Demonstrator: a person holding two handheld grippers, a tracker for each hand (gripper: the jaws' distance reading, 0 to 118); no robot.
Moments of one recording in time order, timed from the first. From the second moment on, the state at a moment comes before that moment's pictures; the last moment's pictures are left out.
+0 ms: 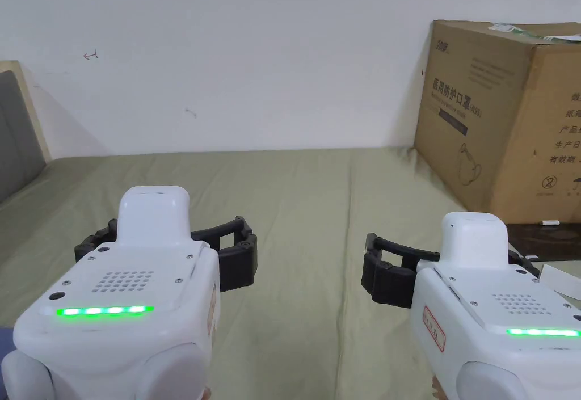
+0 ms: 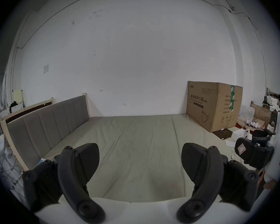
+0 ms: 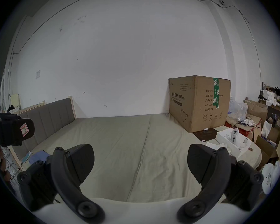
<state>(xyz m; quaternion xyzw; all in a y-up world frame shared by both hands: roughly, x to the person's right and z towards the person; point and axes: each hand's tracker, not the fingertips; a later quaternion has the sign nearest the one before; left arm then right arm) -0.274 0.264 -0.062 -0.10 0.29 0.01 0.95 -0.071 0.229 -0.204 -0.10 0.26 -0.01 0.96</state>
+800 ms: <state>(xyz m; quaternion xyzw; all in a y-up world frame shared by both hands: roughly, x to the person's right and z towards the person) -0.273 0.261 -0.067 -0.11 0.29 0.00 0.95 -0.074 0.245 -0.214 -0.16 0.30 -0.02 0.94</state>
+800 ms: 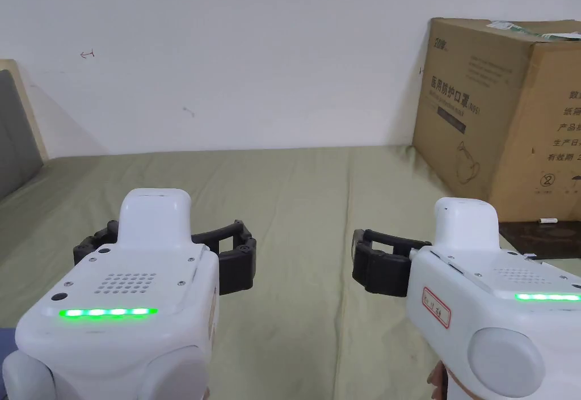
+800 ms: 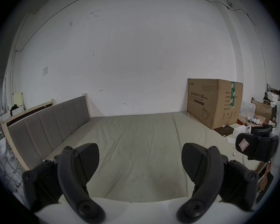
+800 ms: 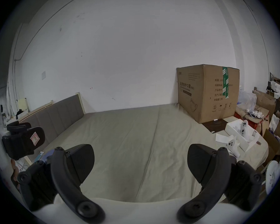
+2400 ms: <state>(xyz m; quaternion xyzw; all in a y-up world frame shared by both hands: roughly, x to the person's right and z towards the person) -0.275 0.258 -0.069 -0.13 0.29 0.00 0.95 -0.075 0.249 -0.193 -0.10 0.29 0.03 0.95</state>
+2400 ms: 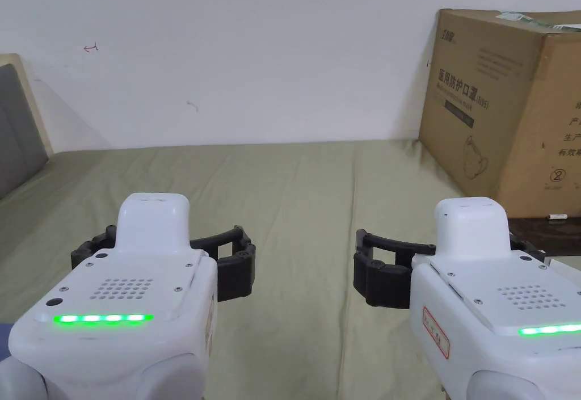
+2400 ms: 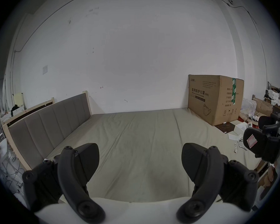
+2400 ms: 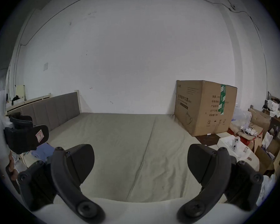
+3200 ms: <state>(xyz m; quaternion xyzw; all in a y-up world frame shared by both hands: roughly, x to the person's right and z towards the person) -0.276 0.257 -0.065 -0.12 0.30 0.00 0.95 -0.069 0.248 -0.198 -0.10 0.29 0.01 0.95</state>
